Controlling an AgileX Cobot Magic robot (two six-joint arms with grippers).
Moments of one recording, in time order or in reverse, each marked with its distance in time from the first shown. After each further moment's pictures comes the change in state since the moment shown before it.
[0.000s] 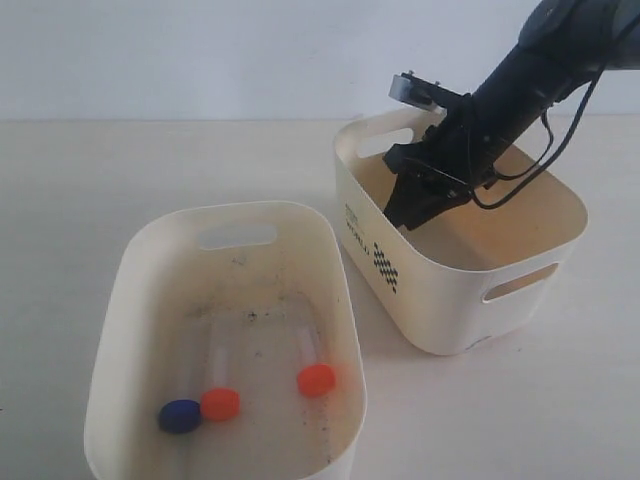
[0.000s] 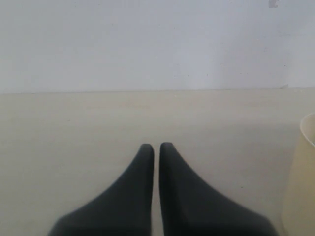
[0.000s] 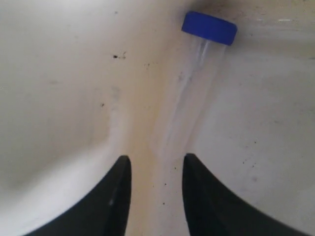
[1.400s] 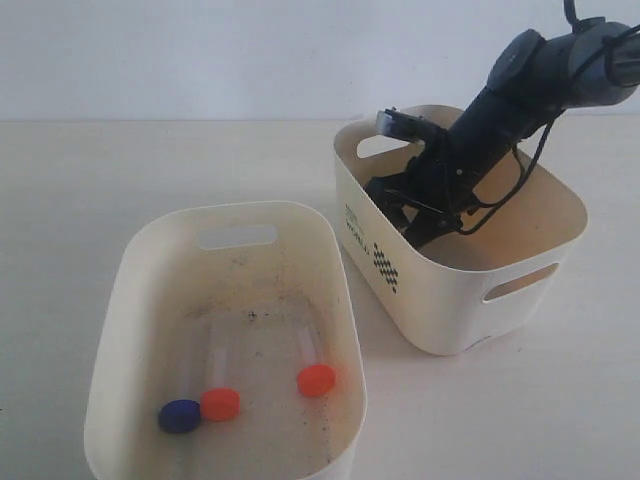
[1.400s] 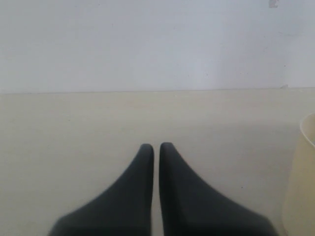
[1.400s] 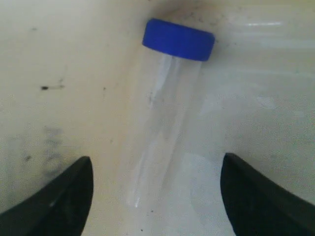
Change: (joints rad) left arm 0.000 0.000 0.000 0.000 0.000 0.000; right arm 0.034 0.103 -0.002 0.000 -0.111 0.032
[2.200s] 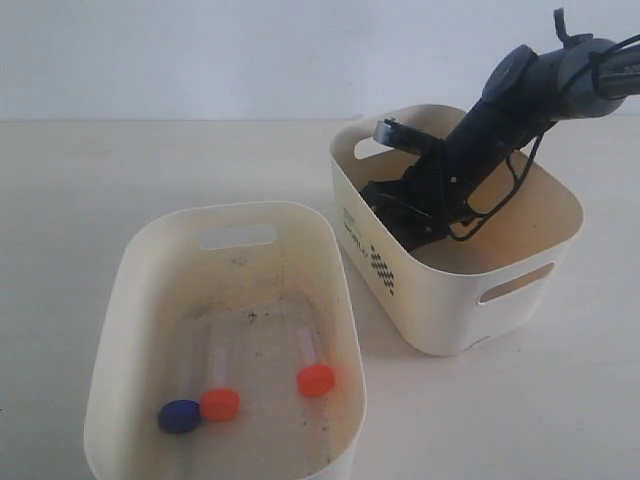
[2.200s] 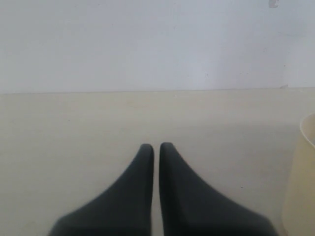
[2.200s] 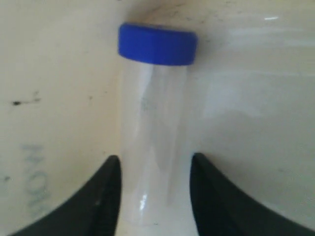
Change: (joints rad) left arm 0.000 0.000 0.000 0.000 0.000 0.000; right arm 0.001 0.056 -0.022 0.007 0.008 0.039
